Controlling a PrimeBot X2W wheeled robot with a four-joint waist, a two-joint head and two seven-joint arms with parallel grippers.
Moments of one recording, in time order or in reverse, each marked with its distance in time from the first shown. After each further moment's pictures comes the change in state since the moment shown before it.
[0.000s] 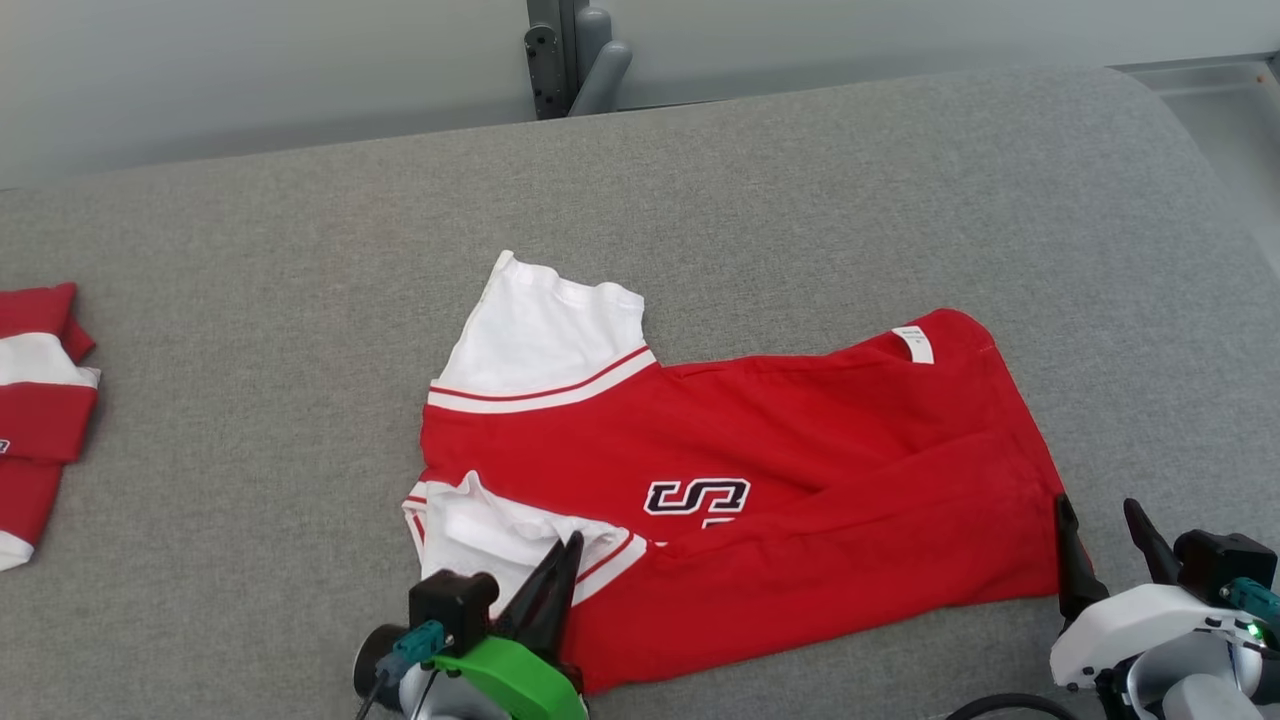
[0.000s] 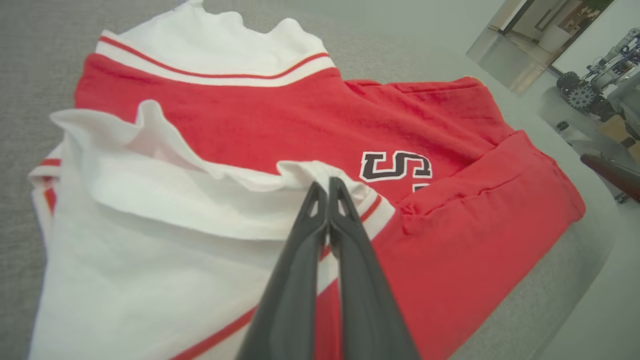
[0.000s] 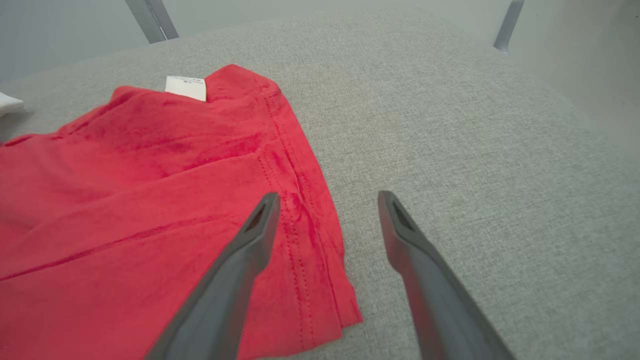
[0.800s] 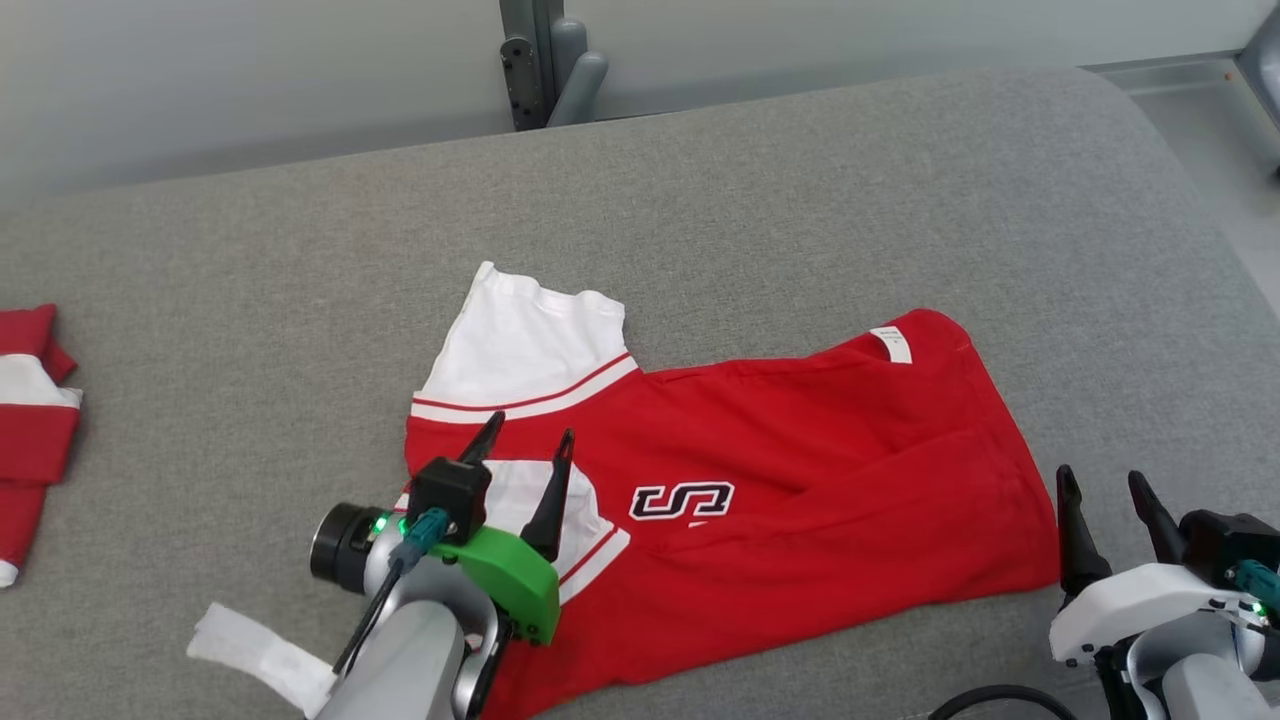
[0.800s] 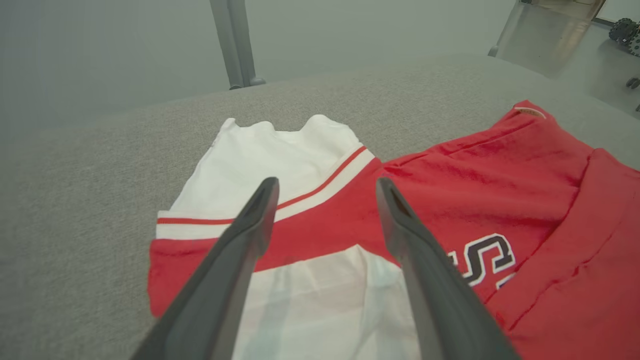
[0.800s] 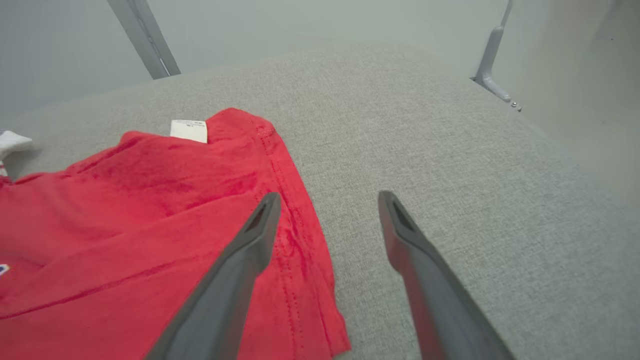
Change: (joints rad) left arm -0.249 0.002 0.018 0.139 0.194 0.088 0.000; right arm -0.014 0.019 -0.027 -0.030 -0.022 0.000 0.000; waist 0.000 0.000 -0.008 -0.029
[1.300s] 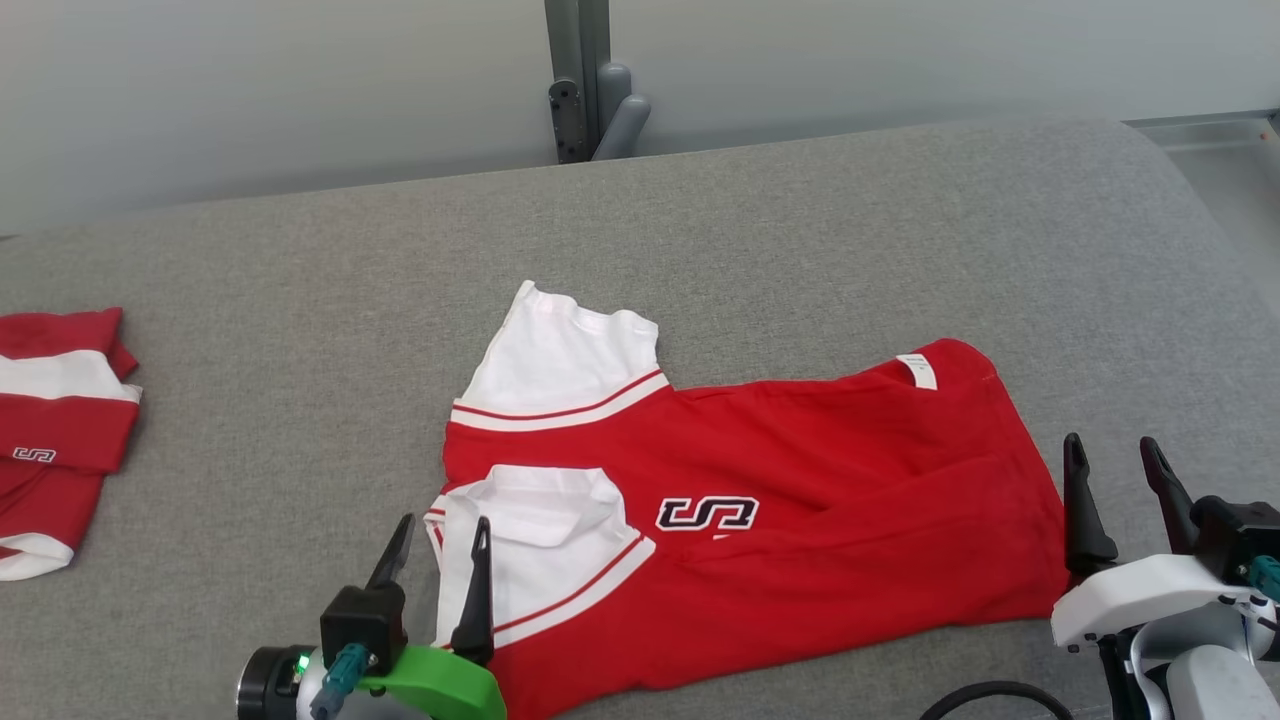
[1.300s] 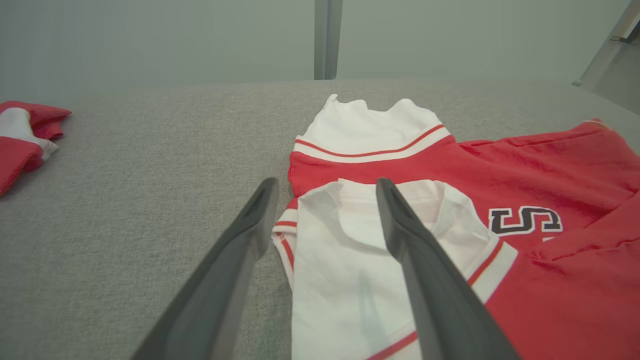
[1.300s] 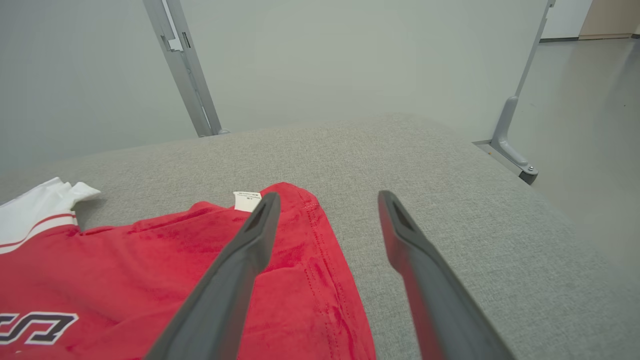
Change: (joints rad) left arm 0.318 0.001 0.216 -0.269 0.071 0.061 0.000; right arm 0.037 0.034 -0.034 -0.174 -0.067 0.000 0.000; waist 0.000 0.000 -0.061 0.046
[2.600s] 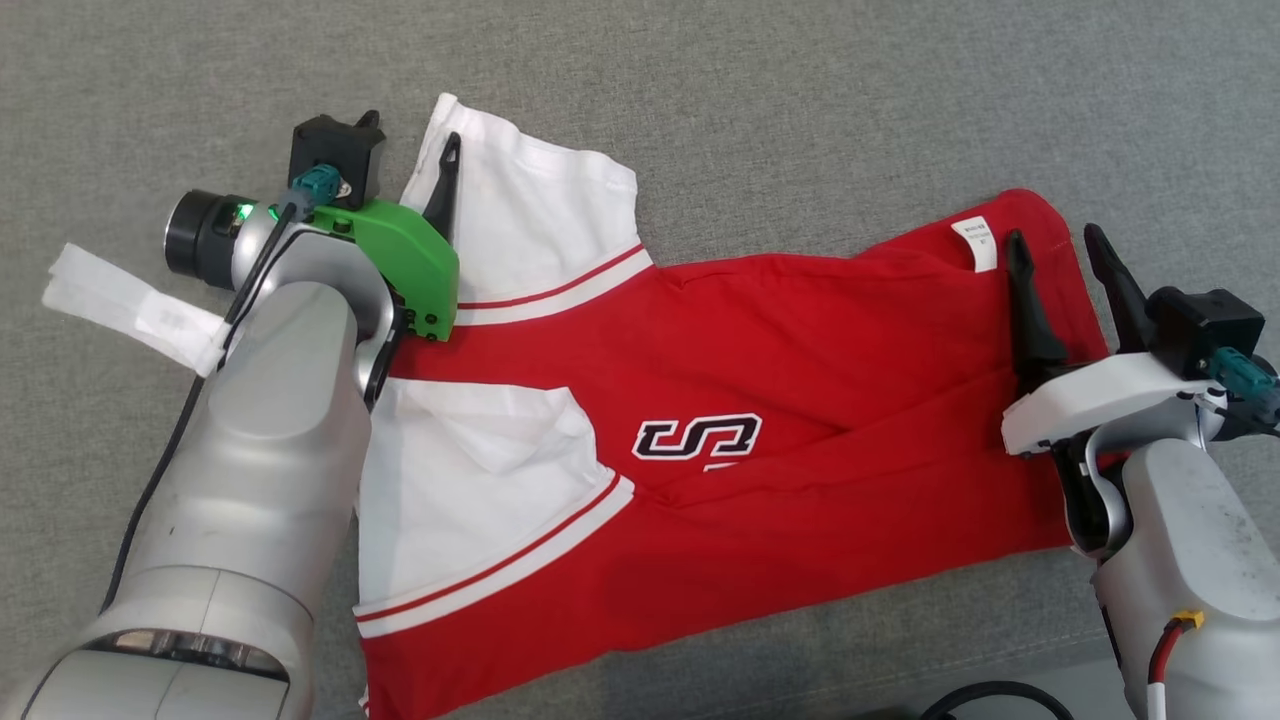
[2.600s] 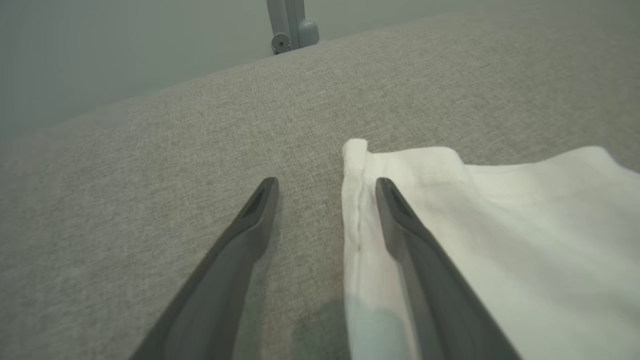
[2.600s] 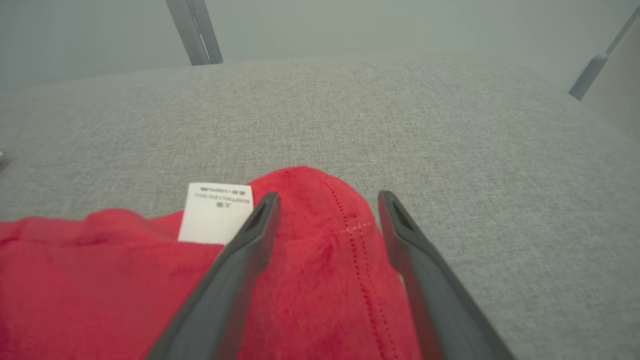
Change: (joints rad) left arm -0.895 0.003 -0.053 0.687 0.061 -0.135 0.061; right arm -0.355 -0.053 0.153 0.122 0.054 0.000 0.000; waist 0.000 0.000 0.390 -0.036
